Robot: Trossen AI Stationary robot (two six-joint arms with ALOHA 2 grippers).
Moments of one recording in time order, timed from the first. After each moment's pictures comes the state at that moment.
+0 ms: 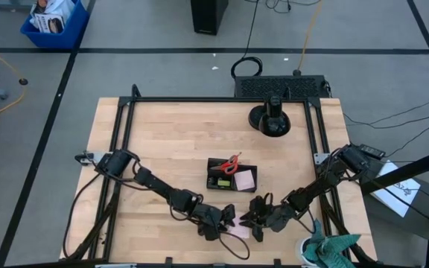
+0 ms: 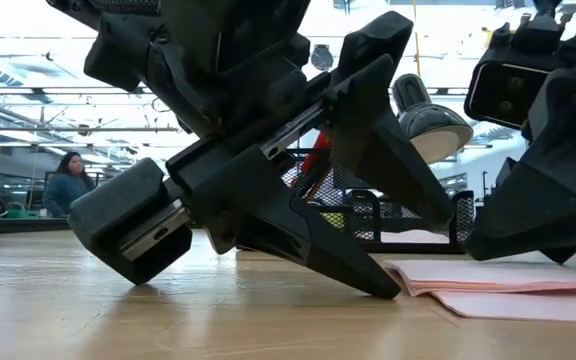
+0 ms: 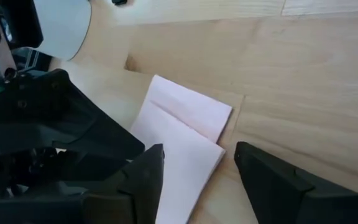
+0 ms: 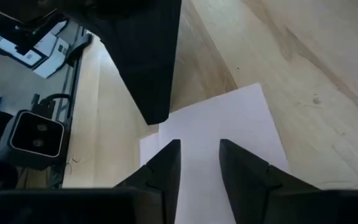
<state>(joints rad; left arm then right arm) -0.44 2.23 1.25 0.19 0.01 0.94 0.68 1.87 0.62 0.61 0.40 0.99</state>
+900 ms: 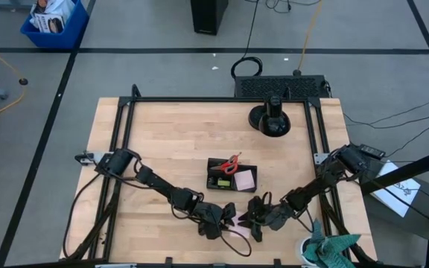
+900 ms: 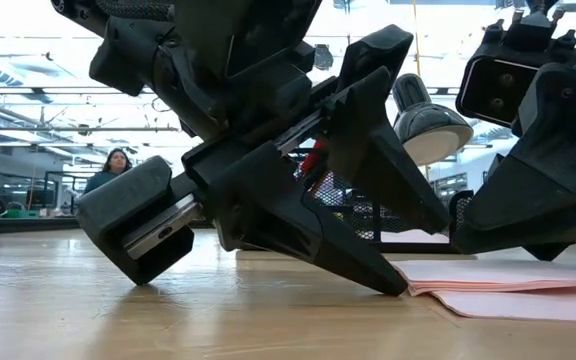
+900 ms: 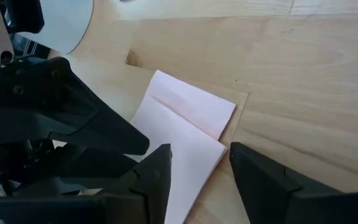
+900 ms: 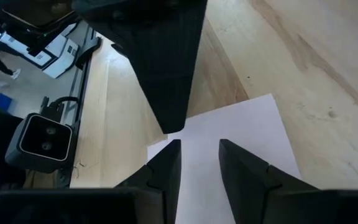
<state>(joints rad) -0.40 2.23 1.24 0.23 0.01 0.93 0.66 1.88 0.63 0.67 0.38 0.95</state>
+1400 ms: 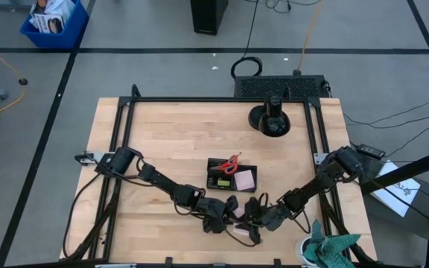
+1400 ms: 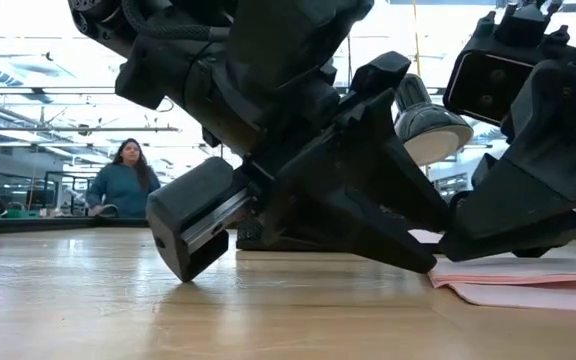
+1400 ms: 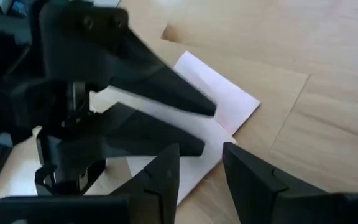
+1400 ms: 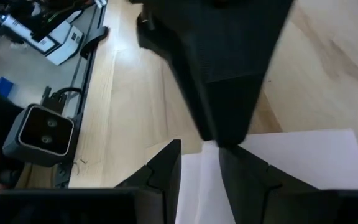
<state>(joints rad) -0.36 2.24 1.24 0.28 -0.01 0.84 0.64 1.92 0.67 0.68 0.32 0.88</state>
